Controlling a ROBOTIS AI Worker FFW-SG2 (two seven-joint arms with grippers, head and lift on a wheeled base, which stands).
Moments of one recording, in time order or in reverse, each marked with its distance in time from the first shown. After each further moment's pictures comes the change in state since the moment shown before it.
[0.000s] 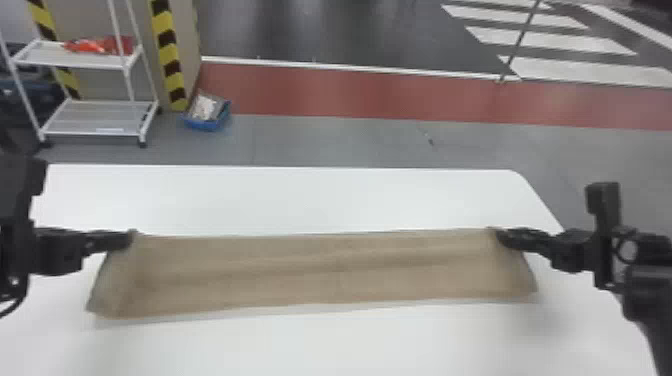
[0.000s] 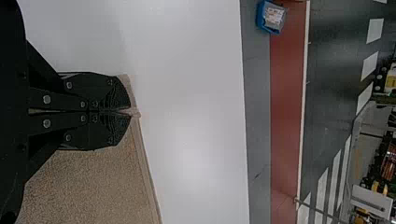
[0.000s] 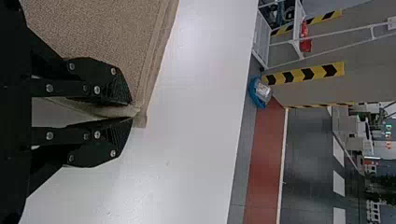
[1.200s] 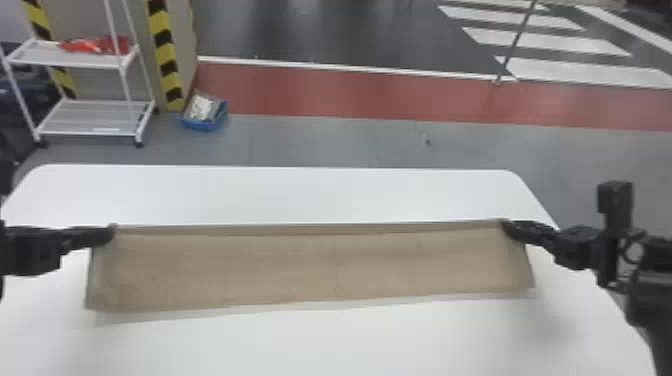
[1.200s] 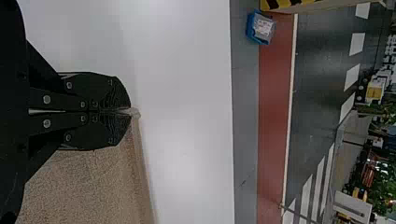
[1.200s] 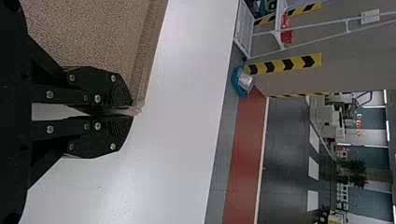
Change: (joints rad) left arm 0.030 0.002 0.063 -0.012 0.010 -0.040 0.003; right arm 0.023 0.016 -0.058 -0.033 -0.025 -0.060 -0.036
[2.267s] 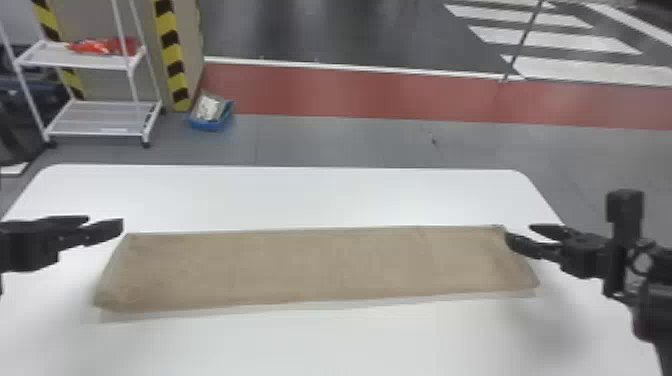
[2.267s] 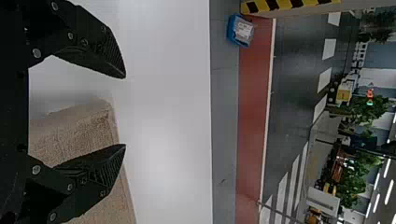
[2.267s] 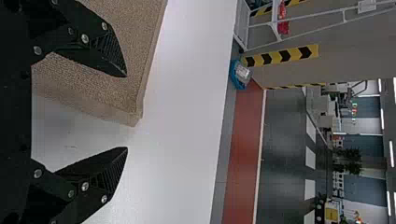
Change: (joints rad) left arm 0.043 -0.002 0.055 -0.026 0.056 -0.079 0.000; right arm 0.057 0.022 -0.008 -0.060 -0.048 0.019 -0.049
